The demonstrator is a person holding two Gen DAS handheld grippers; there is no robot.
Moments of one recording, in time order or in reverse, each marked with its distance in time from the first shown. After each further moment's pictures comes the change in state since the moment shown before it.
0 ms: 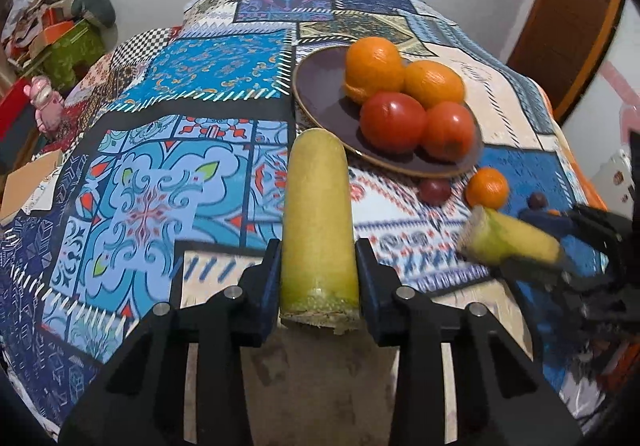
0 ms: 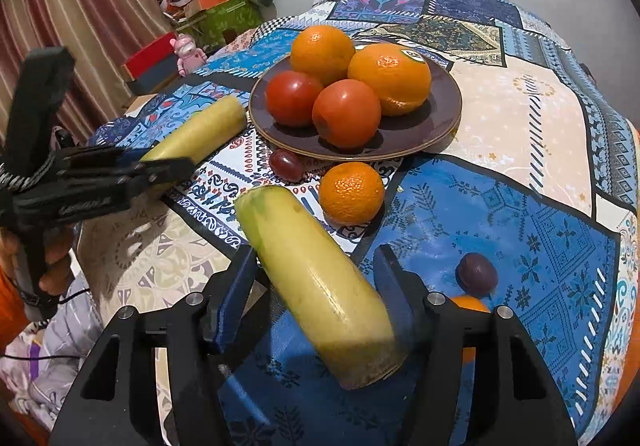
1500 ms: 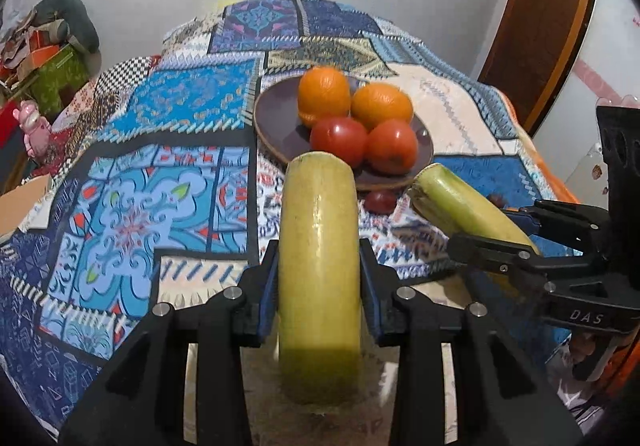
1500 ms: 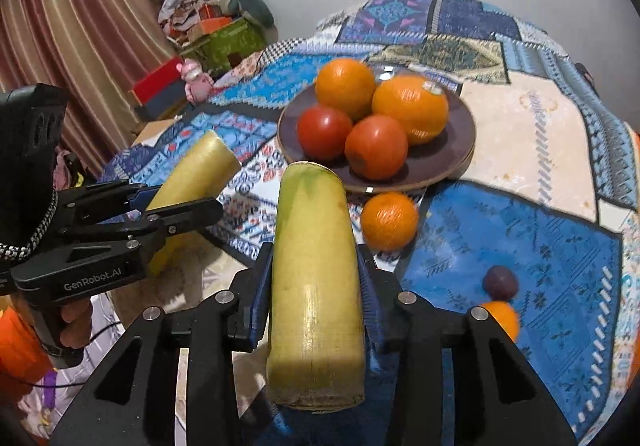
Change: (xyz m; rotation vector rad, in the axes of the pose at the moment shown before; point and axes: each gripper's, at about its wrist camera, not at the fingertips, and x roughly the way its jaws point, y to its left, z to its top) left arm -0.028 -0.022 -0.001 0.041 -0.098 -0.061; right arm -0.019 0.019 0.013 0.053 -0.100 0.019
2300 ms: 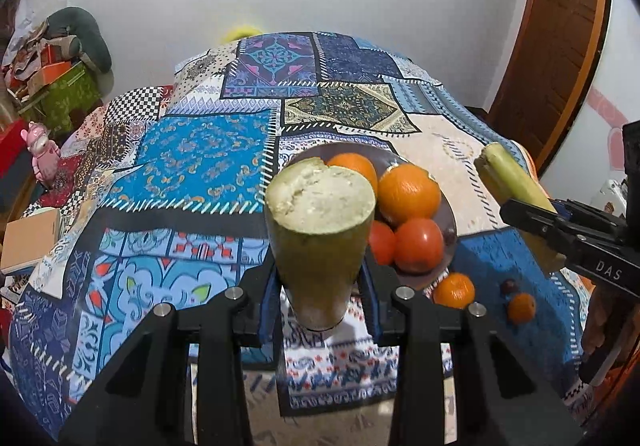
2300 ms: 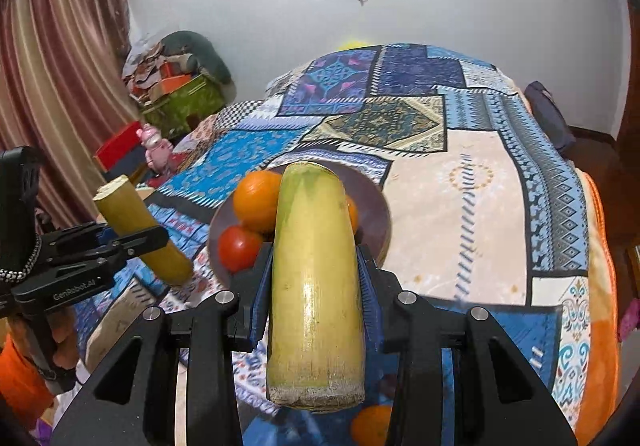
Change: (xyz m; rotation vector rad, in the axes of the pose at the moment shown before) left arm 0.016 0.017 0.071 -0.030 -0.082 0.040; right arm -0.016 -0.054 0.053 0.082 -0.152 -0.117
